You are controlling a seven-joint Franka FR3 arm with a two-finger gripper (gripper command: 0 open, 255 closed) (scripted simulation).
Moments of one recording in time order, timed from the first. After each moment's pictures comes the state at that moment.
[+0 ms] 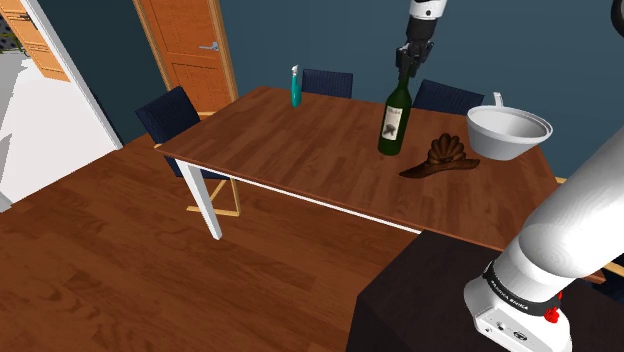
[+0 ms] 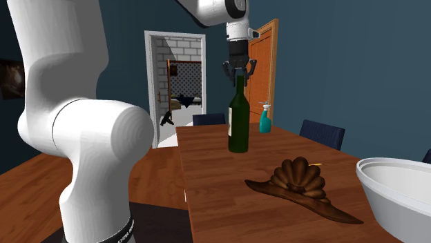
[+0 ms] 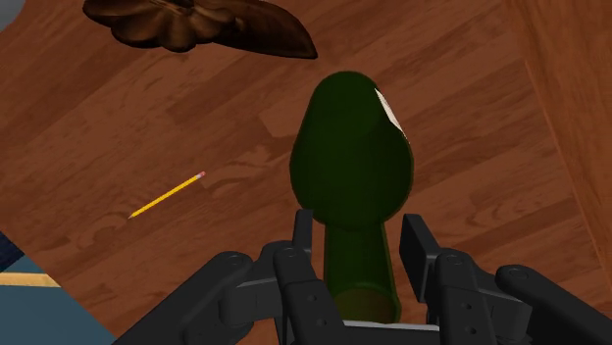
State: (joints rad) arm -0.12 -0.09 -0.28 -1.82 -0.03 1.84 -0.27
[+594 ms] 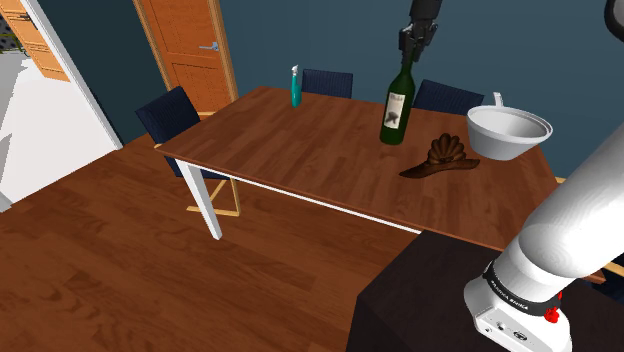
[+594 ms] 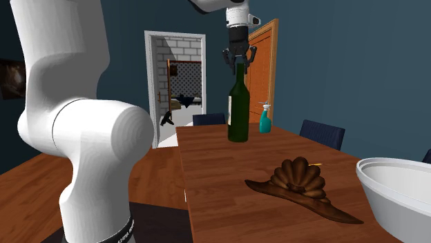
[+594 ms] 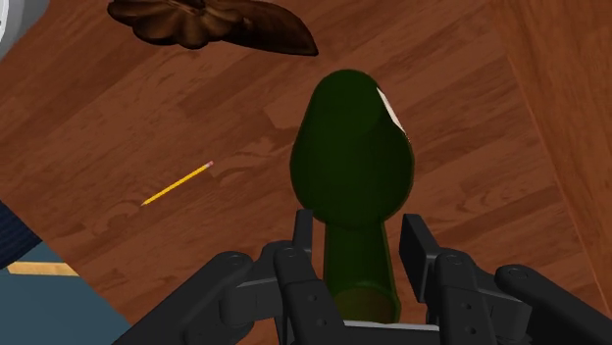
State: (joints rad) arm -0.12 -0.07 -0.28 -1.68 -0.03 1.72 -0.27
